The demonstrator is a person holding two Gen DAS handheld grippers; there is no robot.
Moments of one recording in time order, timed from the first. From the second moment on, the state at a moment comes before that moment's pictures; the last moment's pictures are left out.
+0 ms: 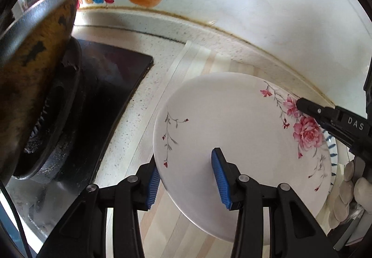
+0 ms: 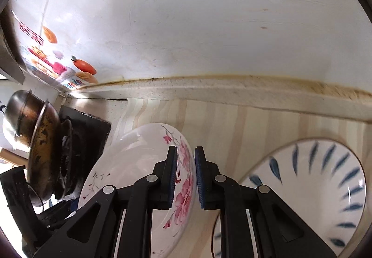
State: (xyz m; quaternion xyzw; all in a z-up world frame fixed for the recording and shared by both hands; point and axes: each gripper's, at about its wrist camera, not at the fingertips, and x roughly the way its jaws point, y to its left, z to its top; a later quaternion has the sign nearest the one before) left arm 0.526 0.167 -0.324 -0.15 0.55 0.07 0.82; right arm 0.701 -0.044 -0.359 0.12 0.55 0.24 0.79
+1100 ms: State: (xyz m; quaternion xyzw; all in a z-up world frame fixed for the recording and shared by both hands) left arm 0.382 -0.008 -0.277 -0.08 0.61 -0.09 0.78; right arm 0.437 -0.287 -0.312 0.25 0.53 0.19 0.78
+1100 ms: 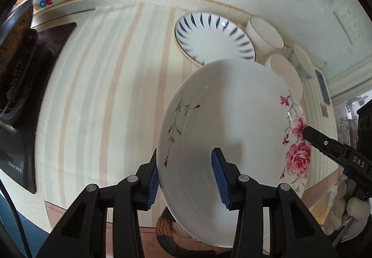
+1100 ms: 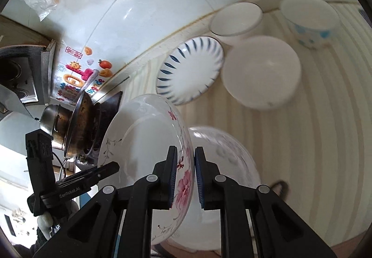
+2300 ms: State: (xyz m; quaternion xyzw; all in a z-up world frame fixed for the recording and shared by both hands) left arm 0.379 -0.066 -0.327 0.02 0.67 -0.08 0.74; right arm 0.409 -0.331 -0.375 0.25 0.59 0.15 0.75
